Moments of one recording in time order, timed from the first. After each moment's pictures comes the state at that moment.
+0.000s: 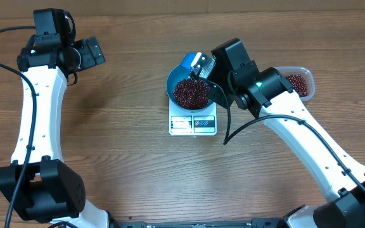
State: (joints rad) left arm 0.12 1.76 1.66 -0.86 -0.03 -0.26; right arm 0.53 1.63 1.50 -0.86 0.07 -0.56
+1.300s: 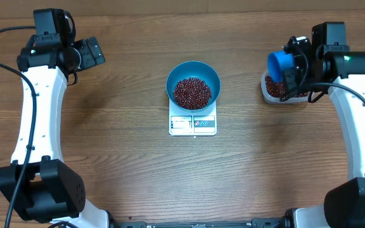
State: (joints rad) left arm 0.12 1.76 1.66 -0.86 -0.03 -0.26; right arm -0.03 1.64 1.54 -1.11 -0.05 -0.27
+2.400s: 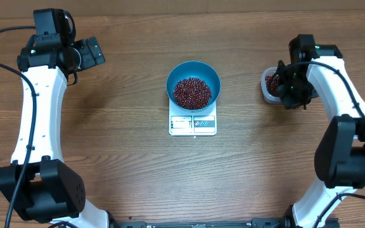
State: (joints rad) left arm 0.12 1.76 1.66 -0.86 -0.03 -0.26; right arm -0.03 1.96 1.55 -1.20 0.16 -0.28
